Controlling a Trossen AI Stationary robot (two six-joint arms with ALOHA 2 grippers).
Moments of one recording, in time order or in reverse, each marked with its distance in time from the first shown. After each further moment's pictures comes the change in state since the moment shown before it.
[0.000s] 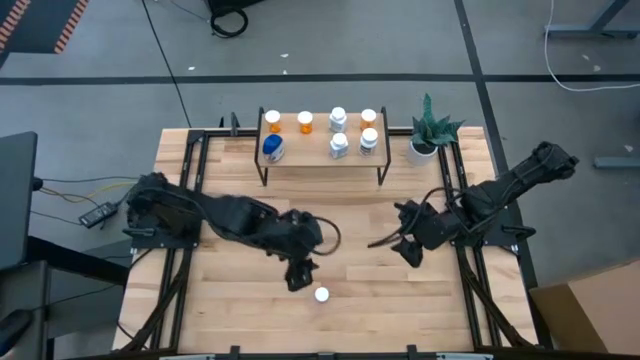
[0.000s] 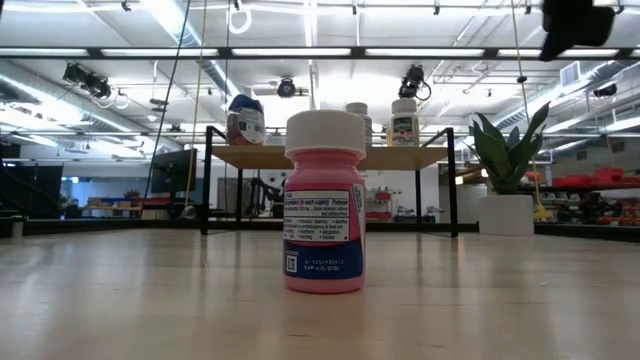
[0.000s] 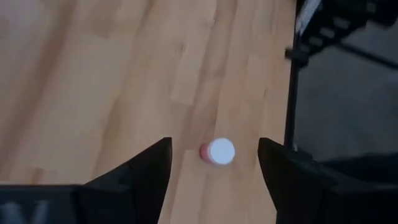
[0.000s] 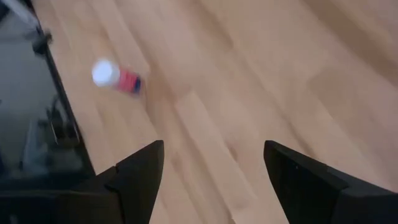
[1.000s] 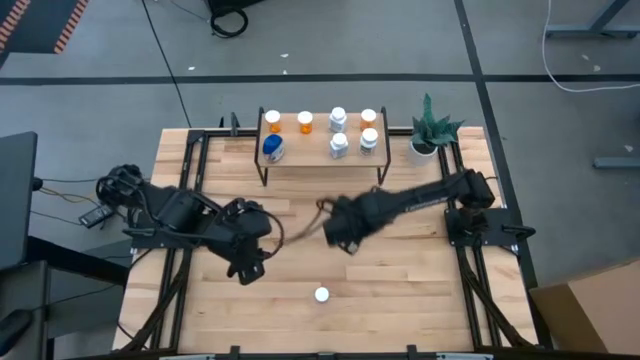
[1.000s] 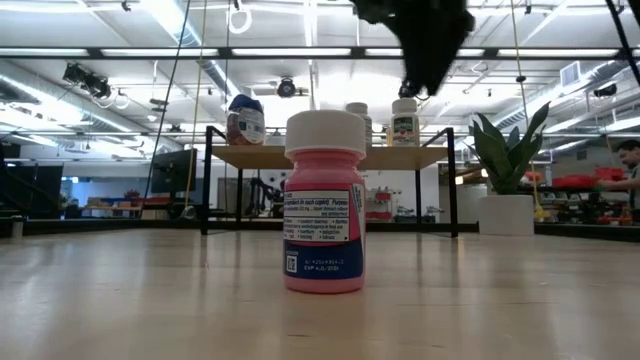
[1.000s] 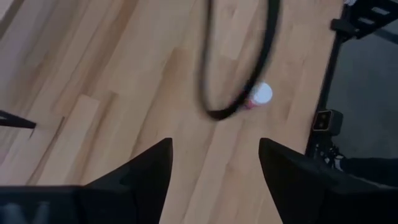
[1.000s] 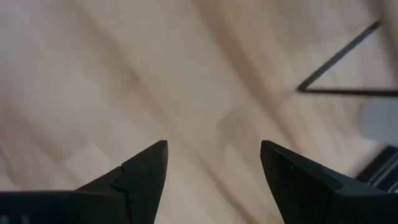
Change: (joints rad) left arm -0.144 -0.191 0.000 -0.371 -0.170 -0.223; right arm -0.263 0.839 0.865 -0.630 0.078 -0.185
